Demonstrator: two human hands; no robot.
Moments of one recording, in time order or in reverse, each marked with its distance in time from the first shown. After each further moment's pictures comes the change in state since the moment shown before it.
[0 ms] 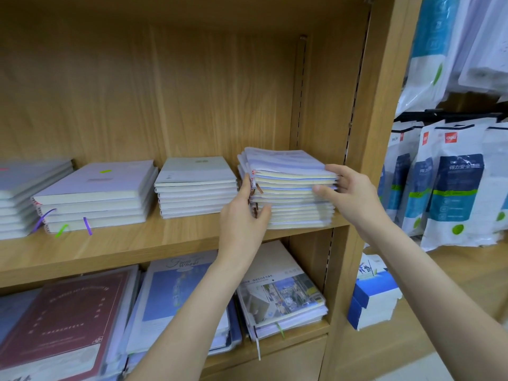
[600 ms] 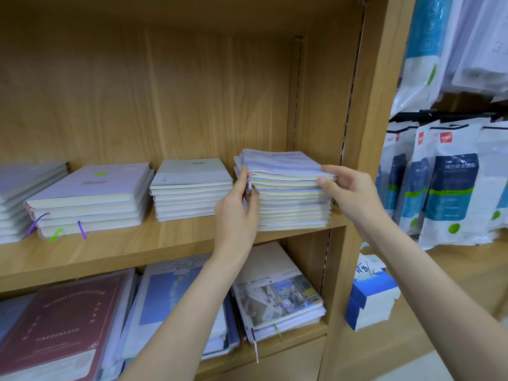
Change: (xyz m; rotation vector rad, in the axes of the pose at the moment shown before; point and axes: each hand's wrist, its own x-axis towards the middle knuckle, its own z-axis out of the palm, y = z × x) left_hand 0.008 -0.002 0.002 -0.091 0.096 0.046; right_hand 0.002 0.002 -0.005 0.043 0.033 -0.022
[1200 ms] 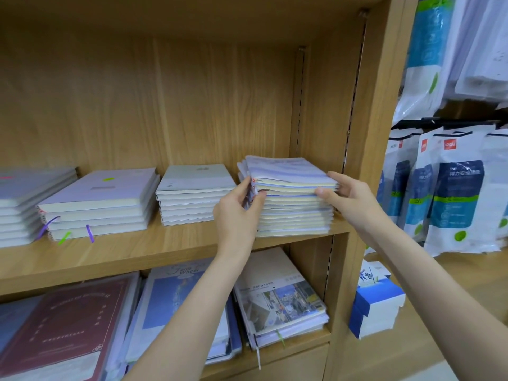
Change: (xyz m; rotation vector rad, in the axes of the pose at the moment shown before) left_hand 0.009 0.003 0.001 -0.219 0.086 -0.126; right_hand 0.002 0.001 -0.003 0.067 -0.130 0.042
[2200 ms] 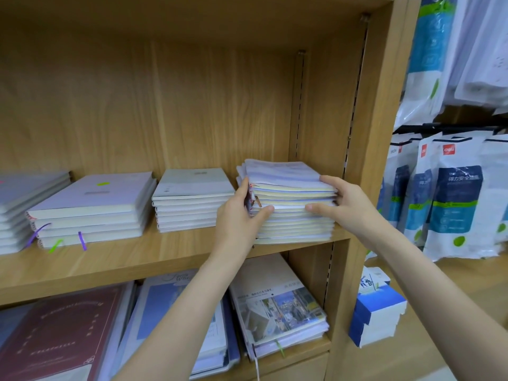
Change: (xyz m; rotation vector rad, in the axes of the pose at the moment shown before) left_hand 0.015 -0.011 -0.004 0.246 -0.222 0.054; right_hand 0.018 0.009 0.002 -0.187 -0.058 -0.043
